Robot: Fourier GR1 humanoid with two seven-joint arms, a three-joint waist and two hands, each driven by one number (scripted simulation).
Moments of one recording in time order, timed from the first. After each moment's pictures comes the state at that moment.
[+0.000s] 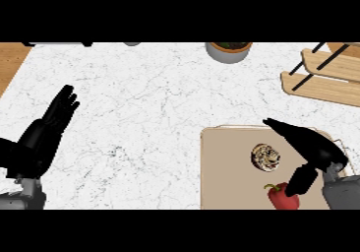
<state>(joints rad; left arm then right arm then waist) -0.07 0.29 0.00 -1.70 0.10 0.00 0.19 -0.18 -0.46 0.21 -1.55 0.58 0.55 0.30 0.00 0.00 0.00</state>
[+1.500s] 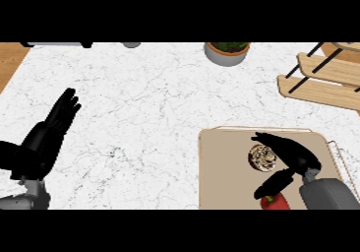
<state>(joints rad) -0.06 0.21 0.06 -1.68 0.02 -0.08 0.16 -0.18 -0.33 0.18 -1.23 0.82 0.43 0.01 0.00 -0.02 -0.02</state>
